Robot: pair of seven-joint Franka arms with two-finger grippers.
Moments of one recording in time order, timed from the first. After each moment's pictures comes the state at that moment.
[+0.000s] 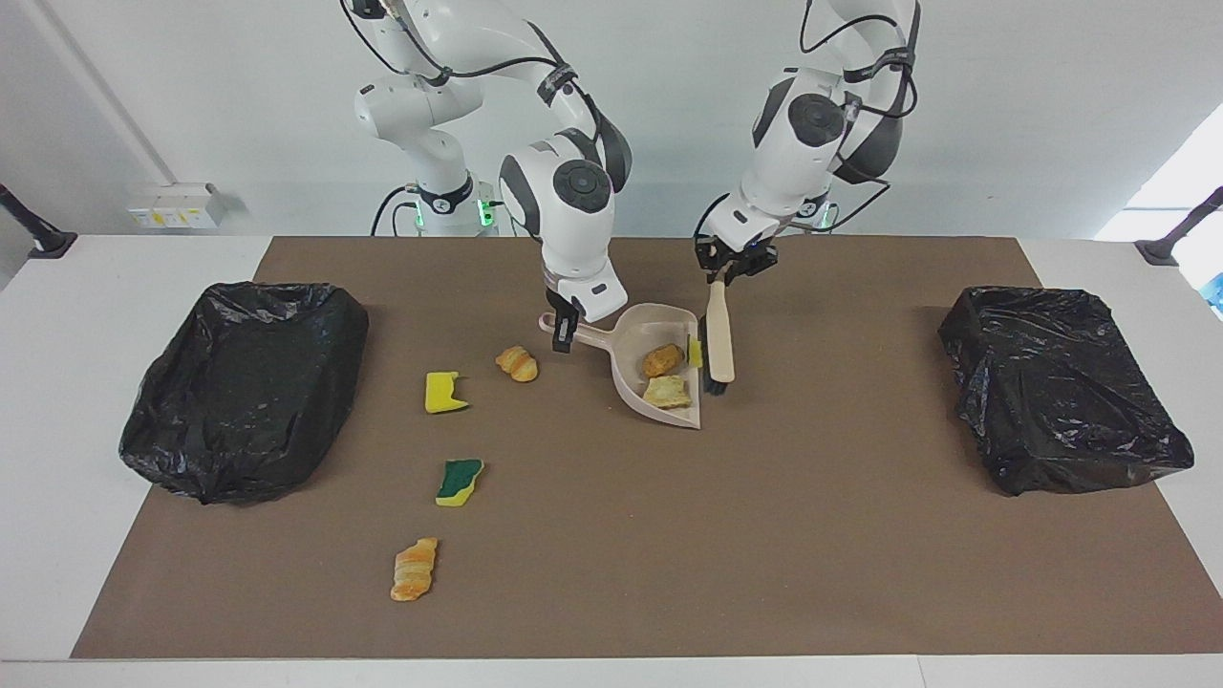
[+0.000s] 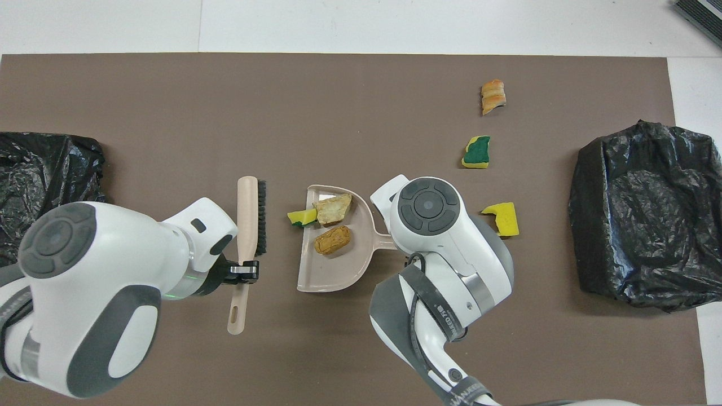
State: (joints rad) left arm -0.38 -0.22 -0.02 -2.18 -0.24 1.91 -0.30; right arm 0.51 0.21 0.02 -1.92 -0.06 2.01 -0.83
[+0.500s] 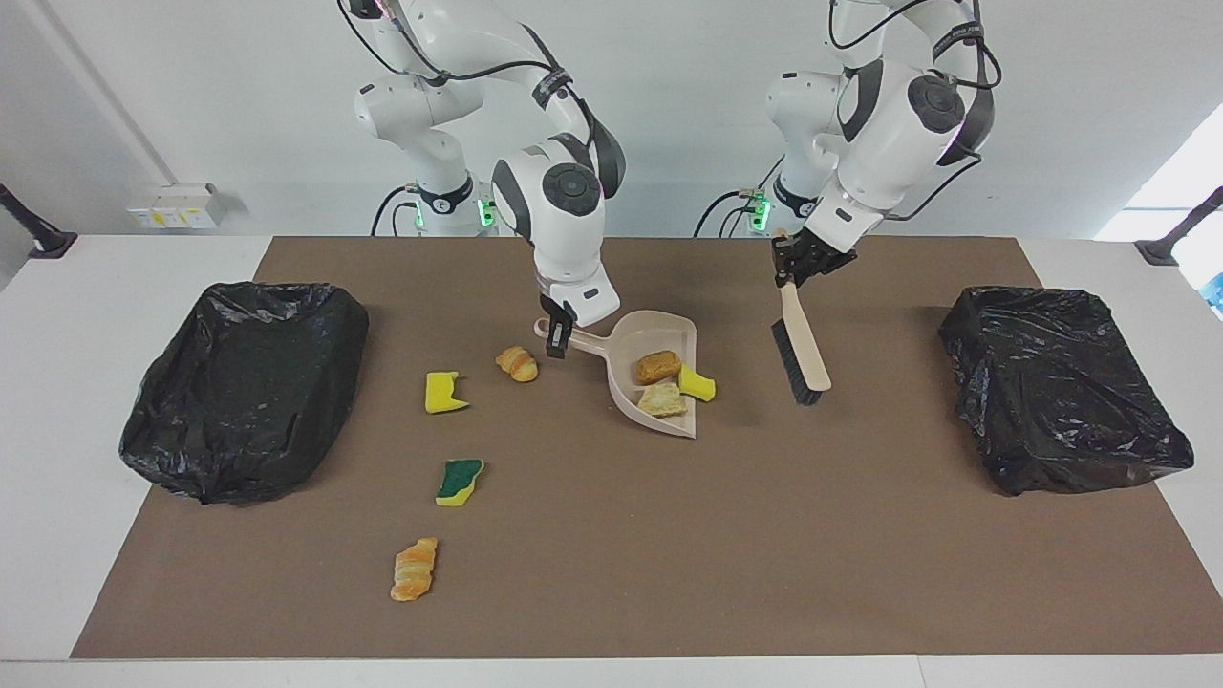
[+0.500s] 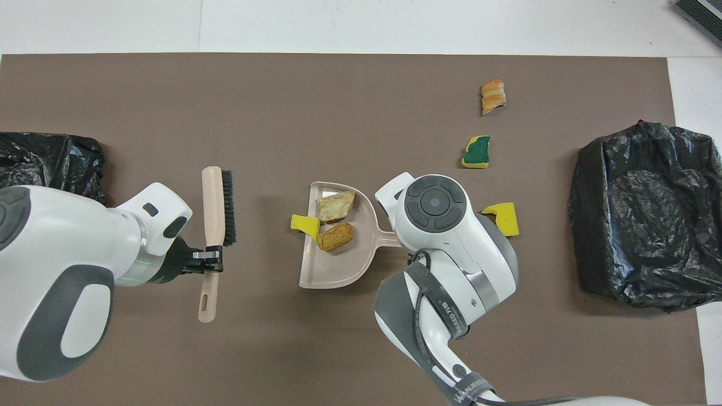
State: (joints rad) left arm -0.26 -0.21 -0.02 -2.18 -0.24 1.90 -0.23; right arm 0.50 0.21 0.02 -1.93 -0.06 2.03 -0.84
